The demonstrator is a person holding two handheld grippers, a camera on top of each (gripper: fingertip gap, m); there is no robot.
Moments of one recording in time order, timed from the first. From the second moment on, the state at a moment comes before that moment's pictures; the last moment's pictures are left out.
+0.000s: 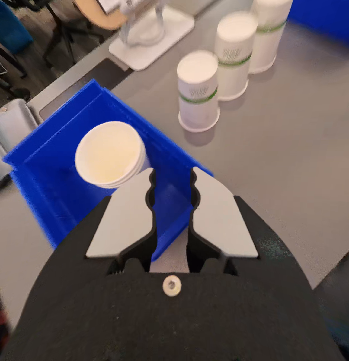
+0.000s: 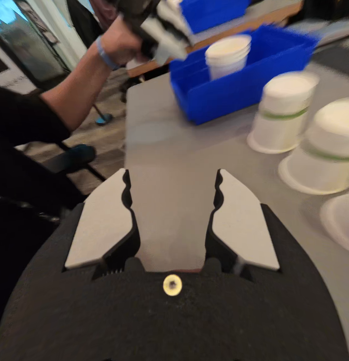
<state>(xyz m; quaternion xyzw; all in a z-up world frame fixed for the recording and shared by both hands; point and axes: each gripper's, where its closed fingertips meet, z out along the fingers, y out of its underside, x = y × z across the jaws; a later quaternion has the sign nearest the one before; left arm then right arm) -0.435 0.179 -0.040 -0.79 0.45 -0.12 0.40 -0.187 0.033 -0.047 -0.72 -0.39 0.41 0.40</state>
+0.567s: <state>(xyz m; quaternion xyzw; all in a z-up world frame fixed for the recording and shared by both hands) -0.457 0.231 -0.071 -0.76 0.60 0.01 0.25 -0.197 -0.023 -0.116 -0.73 -0.34 0.49 0.34</state>
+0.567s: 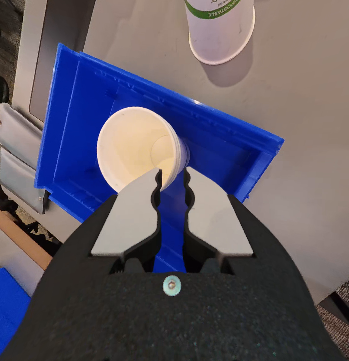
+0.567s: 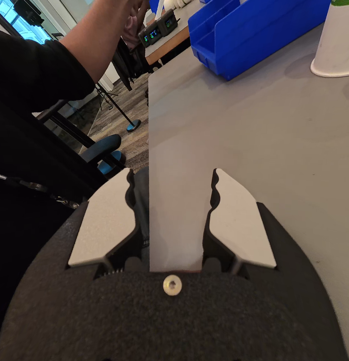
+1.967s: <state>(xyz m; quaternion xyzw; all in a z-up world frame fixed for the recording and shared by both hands) -0.387 0.176 0.143 -0.64 0.49 -0.25 0.53 -0.164 0.073 -0.072 -0.68 -0.19 0.44 0.55</state>
